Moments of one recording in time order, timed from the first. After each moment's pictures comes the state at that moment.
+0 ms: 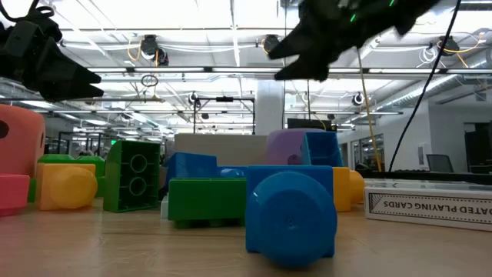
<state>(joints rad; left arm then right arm) -0.56 0.02 0.15 -0.44 -0.93 -0.35 0.04 1.33 0.82 0.08 0.14 0.20</state>
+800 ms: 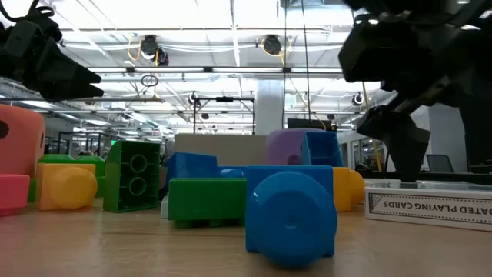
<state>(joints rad) -0.56 0.02 0.15 -0.44 -0.93 -0.34 0.35 1.64 0.87 -0.34 -0.29 0.38</state>
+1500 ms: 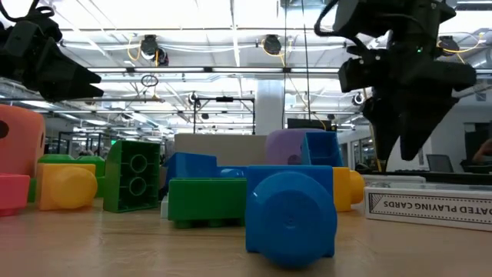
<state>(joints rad) -0.56 0.02 0.15 -0.44 -0.93 -0.34 0.17 1.46 0.87 -0.75 0.08 0.32</state>
